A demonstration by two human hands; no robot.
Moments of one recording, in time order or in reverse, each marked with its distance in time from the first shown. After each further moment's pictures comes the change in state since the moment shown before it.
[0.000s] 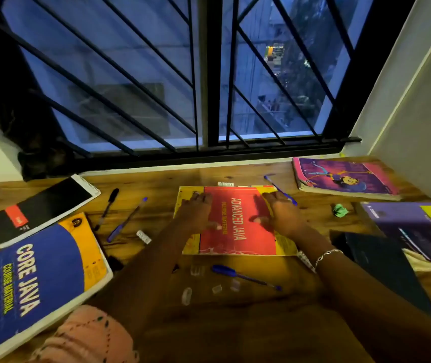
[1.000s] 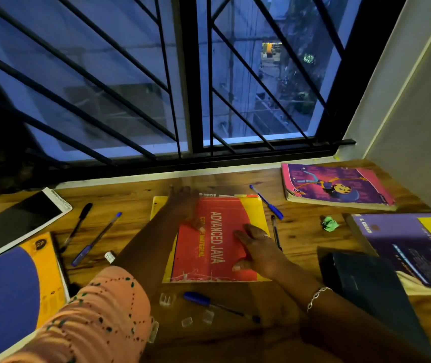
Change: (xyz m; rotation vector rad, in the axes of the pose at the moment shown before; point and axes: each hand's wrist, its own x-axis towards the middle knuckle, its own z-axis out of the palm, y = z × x) left_hand 0.083 0.011 -0.018 0.222 -0.100 -0.065; right_hand -0.005 0.023 0.036 -0.114 -0.269 -0.179
